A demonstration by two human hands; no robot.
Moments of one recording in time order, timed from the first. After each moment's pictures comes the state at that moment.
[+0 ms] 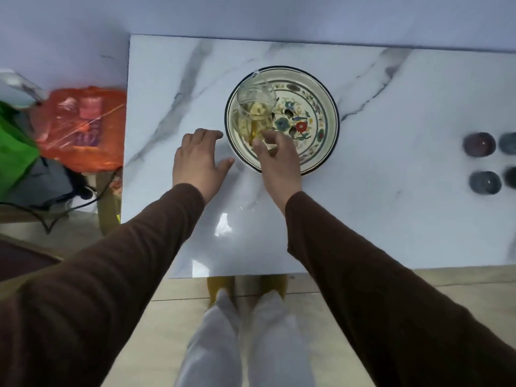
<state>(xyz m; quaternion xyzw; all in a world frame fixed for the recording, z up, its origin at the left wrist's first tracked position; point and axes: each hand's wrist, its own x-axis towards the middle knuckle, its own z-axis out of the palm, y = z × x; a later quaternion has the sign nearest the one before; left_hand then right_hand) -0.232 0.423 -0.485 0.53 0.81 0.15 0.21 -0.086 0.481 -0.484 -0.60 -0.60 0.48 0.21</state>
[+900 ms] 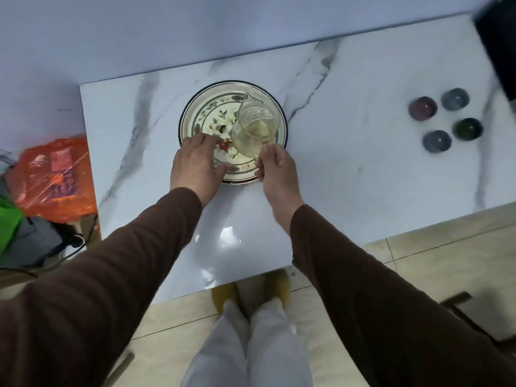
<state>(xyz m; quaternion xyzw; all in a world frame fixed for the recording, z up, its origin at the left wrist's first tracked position) -0.174 0.461 -0.450 0.64 0.73 0.13 0.19 -0.019 0.473 -0.444 -0.63 -0.40 0.57 0.35</state>
